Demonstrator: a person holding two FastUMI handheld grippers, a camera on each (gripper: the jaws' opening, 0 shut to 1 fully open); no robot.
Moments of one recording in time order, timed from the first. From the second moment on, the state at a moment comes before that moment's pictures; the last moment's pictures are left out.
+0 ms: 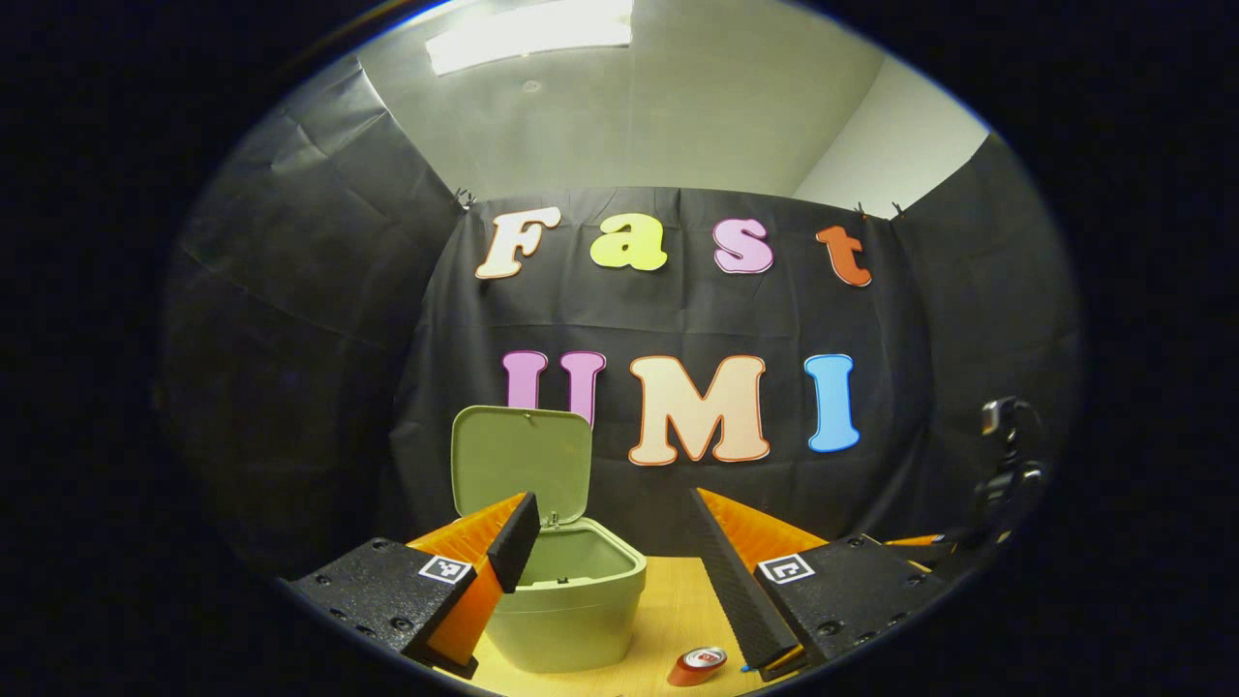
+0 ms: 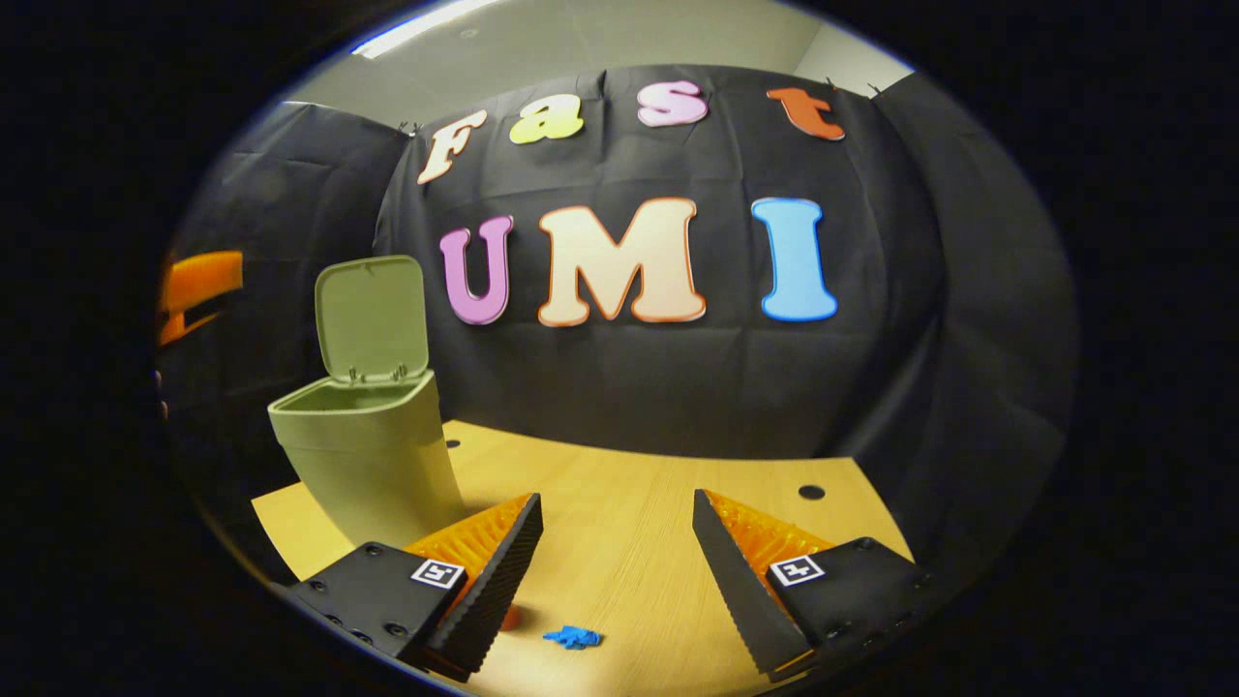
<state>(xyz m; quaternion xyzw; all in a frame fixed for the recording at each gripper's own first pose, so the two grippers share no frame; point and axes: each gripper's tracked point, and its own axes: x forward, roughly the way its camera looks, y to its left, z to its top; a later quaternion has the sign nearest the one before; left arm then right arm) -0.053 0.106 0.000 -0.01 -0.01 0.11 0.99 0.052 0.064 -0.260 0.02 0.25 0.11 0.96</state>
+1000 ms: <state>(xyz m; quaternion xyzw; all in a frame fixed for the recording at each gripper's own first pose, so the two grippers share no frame) -0.116 0.160 0.000 0.02 0.02 0.19 0.98 -0.018 0.117 -0.486 -0.03 0.48 0.15 0.87</state>
